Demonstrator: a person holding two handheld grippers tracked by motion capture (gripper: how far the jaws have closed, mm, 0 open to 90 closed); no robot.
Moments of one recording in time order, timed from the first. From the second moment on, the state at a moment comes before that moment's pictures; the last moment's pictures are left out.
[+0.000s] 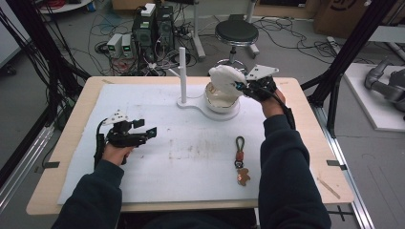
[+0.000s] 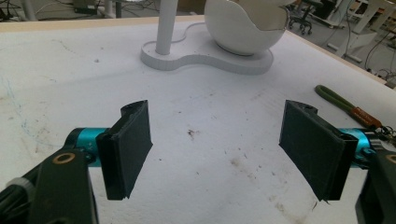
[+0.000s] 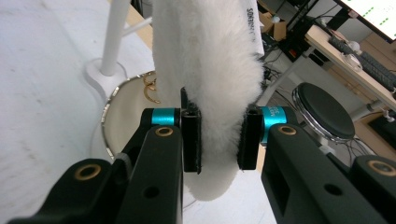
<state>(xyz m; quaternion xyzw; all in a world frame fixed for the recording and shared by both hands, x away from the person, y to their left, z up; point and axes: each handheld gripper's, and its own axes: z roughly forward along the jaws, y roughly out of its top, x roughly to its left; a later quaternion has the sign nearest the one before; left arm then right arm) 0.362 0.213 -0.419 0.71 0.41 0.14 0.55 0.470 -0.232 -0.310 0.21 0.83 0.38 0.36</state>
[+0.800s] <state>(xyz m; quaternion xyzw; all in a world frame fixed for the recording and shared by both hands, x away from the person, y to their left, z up) 0.359 0.215 -0.421 0.72 0.41 0.14 0.55 0.494 -0.224 -0.349 0.25 0.84 0.36 0.31</state>
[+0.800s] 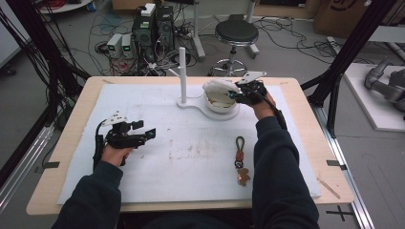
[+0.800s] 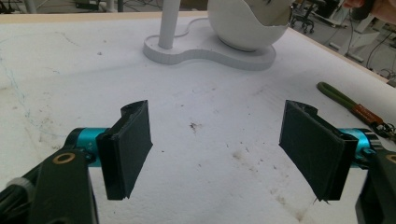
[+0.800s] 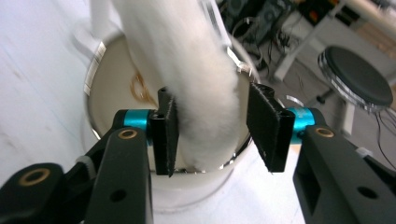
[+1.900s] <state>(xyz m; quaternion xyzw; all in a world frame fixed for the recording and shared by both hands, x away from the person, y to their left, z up) 0.358 0.219 -0.420 0.71 0.41 0.15 0.56 0.416 -0.287 -0.343 0.36 0.78 0.42 0.29</state>
